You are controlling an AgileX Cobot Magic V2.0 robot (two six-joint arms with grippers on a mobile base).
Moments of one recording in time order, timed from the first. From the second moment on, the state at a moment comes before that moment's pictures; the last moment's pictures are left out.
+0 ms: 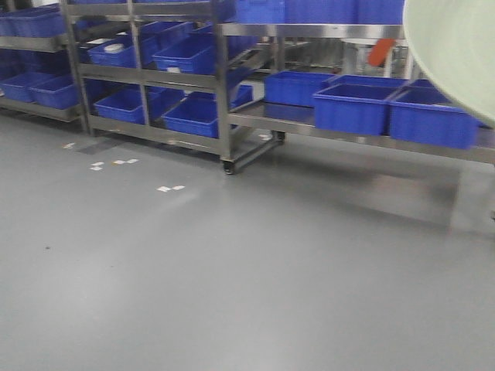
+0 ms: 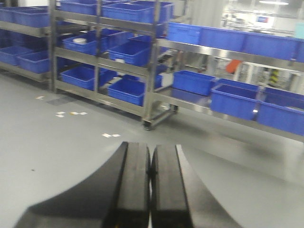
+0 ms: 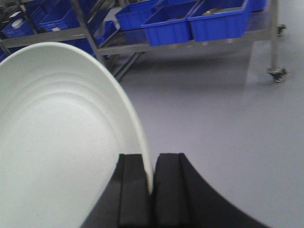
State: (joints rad) left arm -0.09 0.00 0.01 -0.03 0.03 -0.11; right arm 0.46 0.29 -0.47 -0.79 0.67 1.13
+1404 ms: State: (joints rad) left arm -0.09 0.00 0.01 -0.03 0.03 -0.11; right arm 0.46 0.29 -0.47 -0.79 0.67 1.13
